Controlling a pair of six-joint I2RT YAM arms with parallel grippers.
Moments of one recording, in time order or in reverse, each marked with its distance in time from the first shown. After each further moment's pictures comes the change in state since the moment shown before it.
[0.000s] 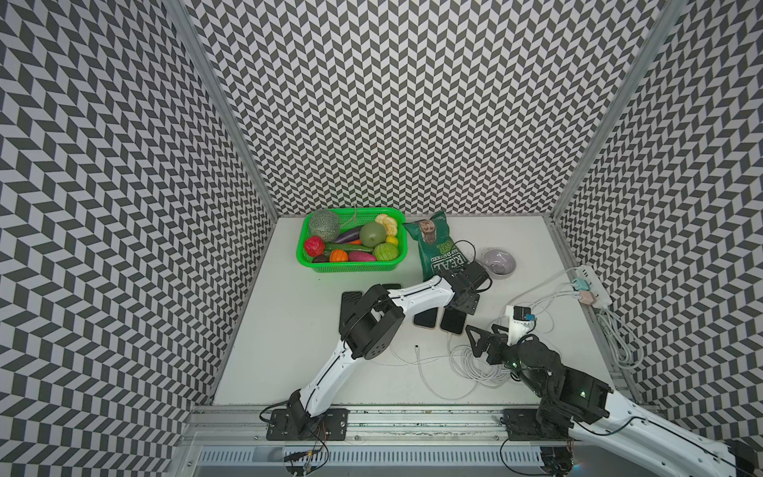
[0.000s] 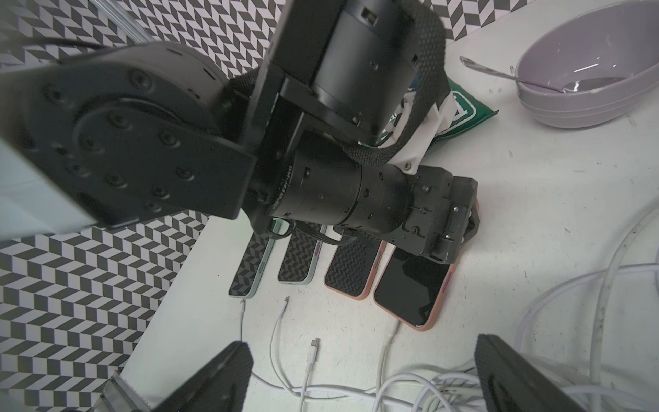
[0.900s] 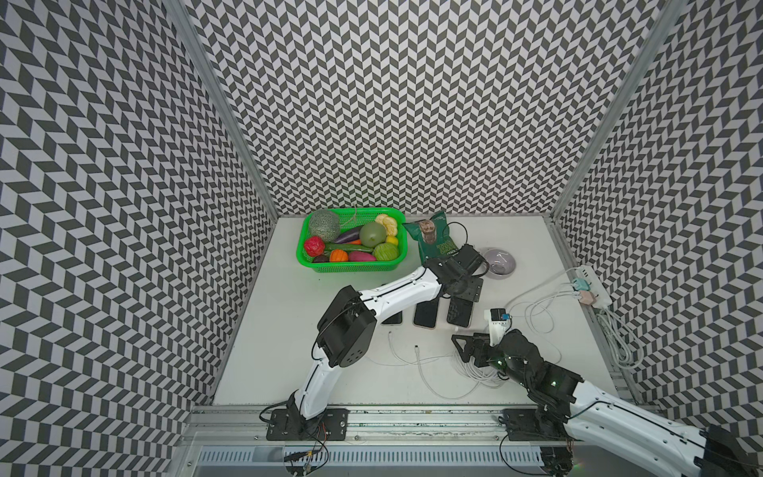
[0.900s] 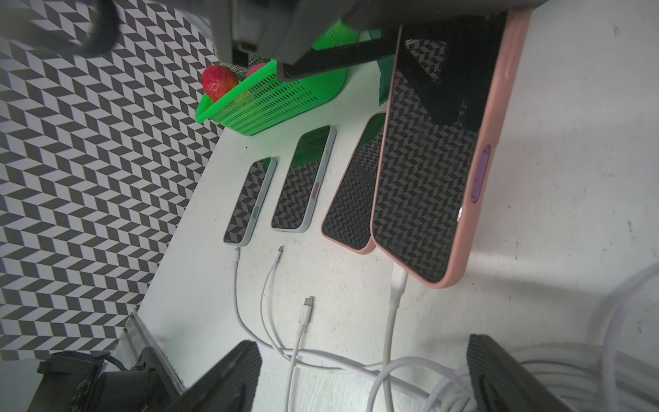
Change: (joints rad) left arm 0.014 -0.237 -0.078 0.018 0.074 -0.039; right arm -0.142 0.235 -0.138 0.309 -0.319 -0.022
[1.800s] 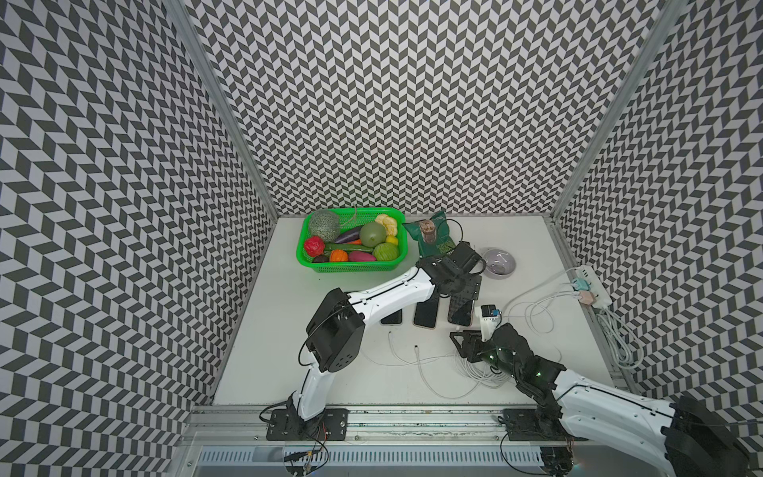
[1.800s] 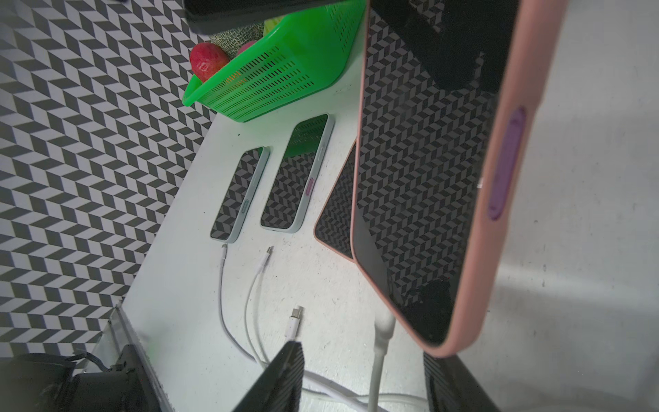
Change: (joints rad) left arm 0.000 -0.075 -0.049 0.019 0.010 -0.032; right arm -0.048 0.229 -0.004 0.220 -0.065 -0.058
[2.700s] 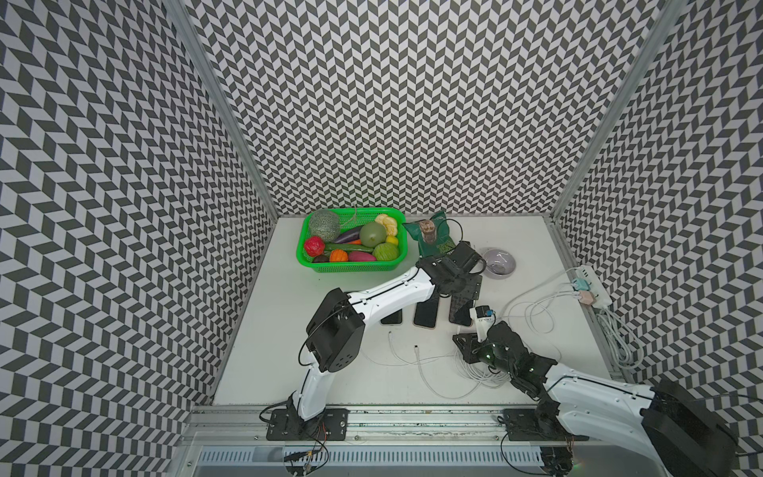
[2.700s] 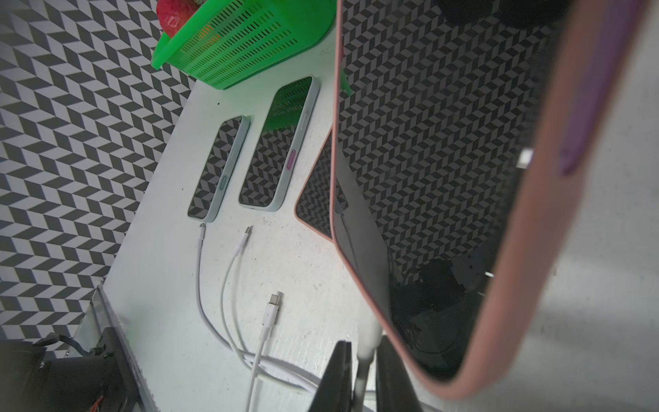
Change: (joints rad) left arm 0.000 0.000 0.000 0.007 0.006 -0.003; right arm -0.031 0.127 0.001 0.051 -0.082 -0.028
